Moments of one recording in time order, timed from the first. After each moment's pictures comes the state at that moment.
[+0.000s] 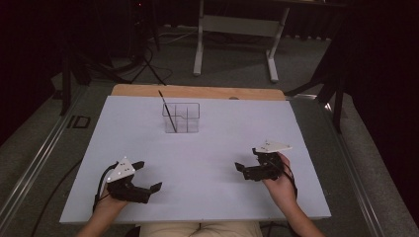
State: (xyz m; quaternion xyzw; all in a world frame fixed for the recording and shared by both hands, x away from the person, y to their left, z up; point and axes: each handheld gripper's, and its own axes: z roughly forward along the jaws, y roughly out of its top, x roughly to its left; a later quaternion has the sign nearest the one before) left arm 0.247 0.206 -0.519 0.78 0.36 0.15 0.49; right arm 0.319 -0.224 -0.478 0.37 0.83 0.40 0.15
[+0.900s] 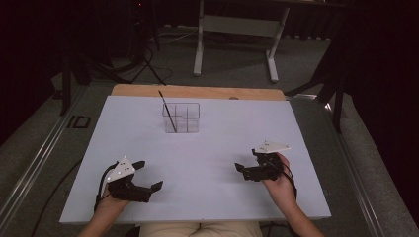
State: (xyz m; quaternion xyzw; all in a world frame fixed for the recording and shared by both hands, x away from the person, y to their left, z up) left arm 0.248 0.205 -0.520 0.77 0.37 0.15 0.50; right arm 0.320 -0.224 -0.481 0.37 0.83 0.39 0.15
